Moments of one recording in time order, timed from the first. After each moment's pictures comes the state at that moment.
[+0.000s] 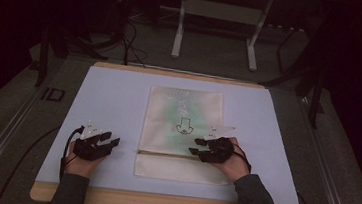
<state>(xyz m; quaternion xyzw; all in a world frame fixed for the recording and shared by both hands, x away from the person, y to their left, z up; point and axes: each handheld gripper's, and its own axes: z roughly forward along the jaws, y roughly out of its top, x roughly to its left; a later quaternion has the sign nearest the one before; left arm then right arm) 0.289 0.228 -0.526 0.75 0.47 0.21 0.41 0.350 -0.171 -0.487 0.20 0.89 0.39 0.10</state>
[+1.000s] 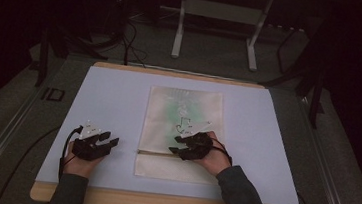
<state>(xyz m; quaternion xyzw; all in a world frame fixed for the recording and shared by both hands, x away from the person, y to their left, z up) 0.289 0.230 -0.525 0.75 0.47 0.21 0.41 0.354 -0.114 -0.487 0.15 0.91 0.38 0.08</state>
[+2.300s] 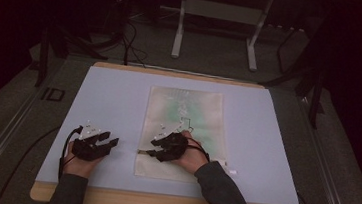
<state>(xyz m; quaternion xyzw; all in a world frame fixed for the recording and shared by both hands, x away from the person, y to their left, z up) 0.288 0.231 -0.525 0.75 0.47 0.21 0.41 0.350 -0.047 -0.498 0.09 0.92 0.38 0.04</state>
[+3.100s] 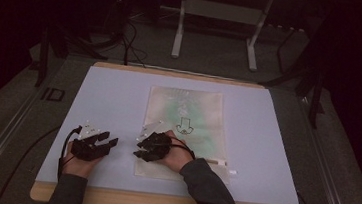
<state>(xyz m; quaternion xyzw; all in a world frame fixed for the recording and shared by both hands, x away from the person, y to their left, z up) 0.287 0.233 -0.525 0.75 0.47 0.21 0.41 0.348 -0.003 -0.507 0.07 0.94 0.34 0.04</state>
